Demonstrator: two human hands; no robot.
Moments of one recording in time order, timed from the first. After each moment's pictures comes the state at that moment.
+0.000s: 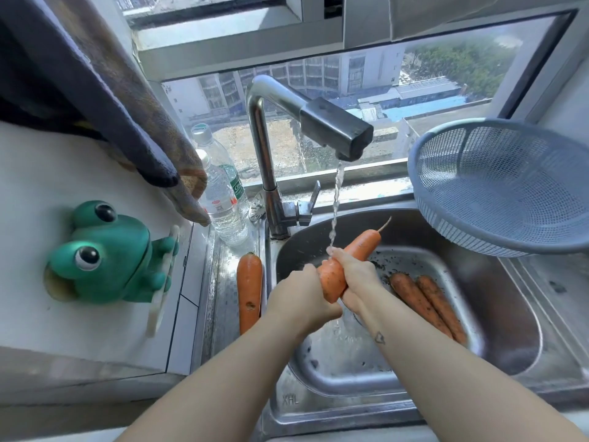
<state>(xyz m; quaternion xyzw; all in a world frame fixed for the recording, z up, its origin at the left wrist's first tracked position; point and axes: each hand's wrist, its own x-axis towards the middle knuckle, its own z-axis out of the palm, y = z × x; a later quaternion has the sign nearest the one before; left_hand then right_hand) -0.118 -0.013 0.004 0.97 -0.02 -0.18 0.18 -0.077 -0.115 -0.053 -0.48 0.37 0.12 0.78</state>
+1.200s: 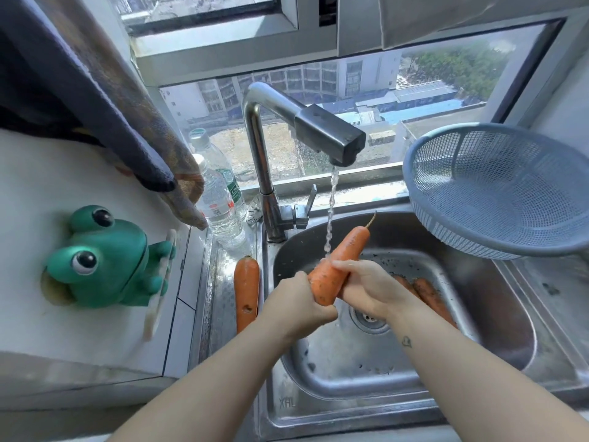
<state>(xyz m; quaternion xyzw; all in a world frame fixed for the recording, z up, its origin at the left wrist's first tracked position) -0.121 -0.006 0.003 0.95 -0.01 -0.20 0.24 -0.092 -0.146 -0.032 -0.37 0.18 0.27 0.87</state>
